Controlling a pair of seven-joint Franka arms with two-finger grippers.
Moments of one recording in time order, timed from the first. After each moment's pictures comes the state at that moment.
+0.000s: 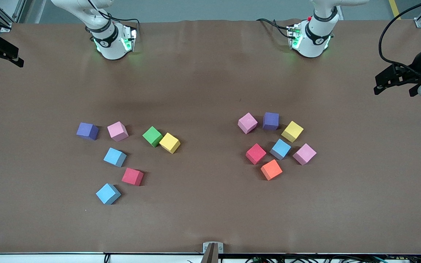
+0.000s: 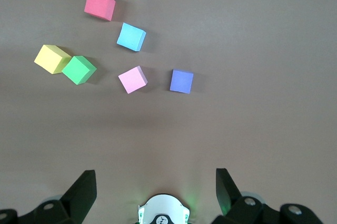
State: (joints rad) left arm -0.08 -0.01 0.00 -1.51 -0.01 1.52 0.00; right arm 0.00 -0.11 -0.05 -1.52 0.01 1.32 -0.07
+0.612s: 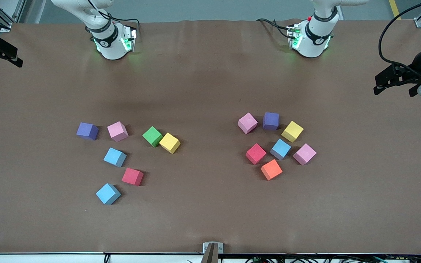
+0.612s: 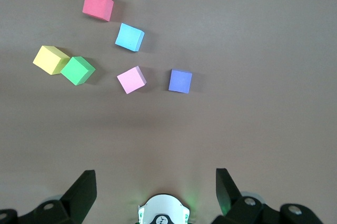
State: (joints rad) left arm -0.08 -0.01 0.00 -1.51 -0.01 1.52 0.00; right arm -0.02 -0.11 -0.04 -1.52 0.01 1.32 -0.07
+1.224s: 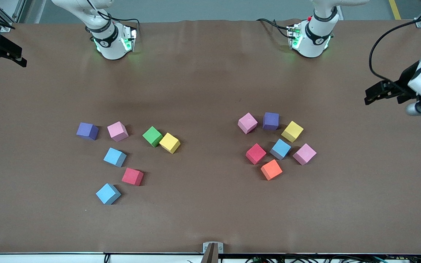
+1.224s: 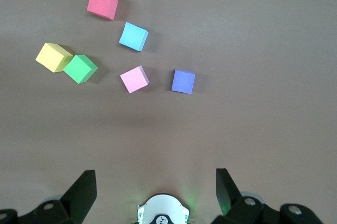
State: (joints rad) left arm -0.08 0.09 0.00 -1.52 -0.01 1.52 -0.13; right arm -0.03 -0.11 0.00 -1.52 0.01 1.32 -0.07
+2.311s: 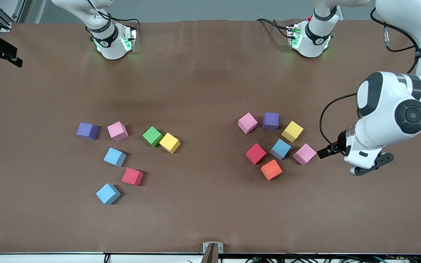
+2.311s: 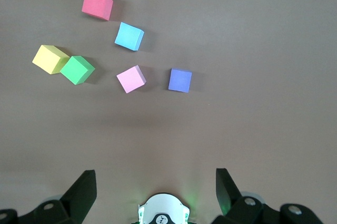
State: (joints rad) left arm -0.16 0.39 -0.01 -1.61 -0.02 1.97 -0.61; right arm -0.02 -0.11 -0.04 -1.52 0.01 1.31 -0.07
